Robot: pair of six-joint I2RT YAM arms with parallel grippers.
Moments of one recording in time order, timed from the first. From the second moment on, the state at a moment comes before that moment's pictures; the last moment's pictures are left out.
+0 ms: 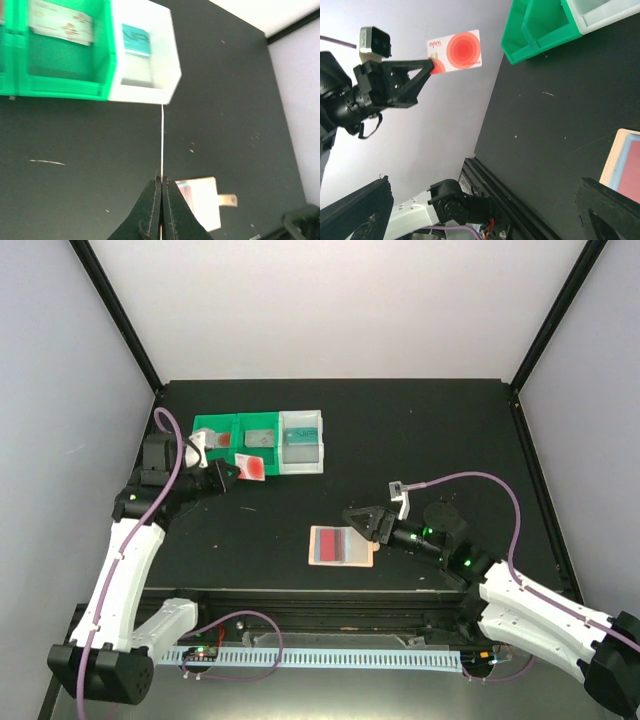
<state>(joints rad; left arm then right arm) -0.10 0.92 0.99 -0.78 0.46 -0.44 0.80 0.79 0.38 0.23 -0.34 1.10</state>
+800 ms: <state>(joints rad) 0.22 1.48 1.27 -0.77 0.46 -0.20 0.80 0.86 0.48 0.12 -0.38 0.97</state>
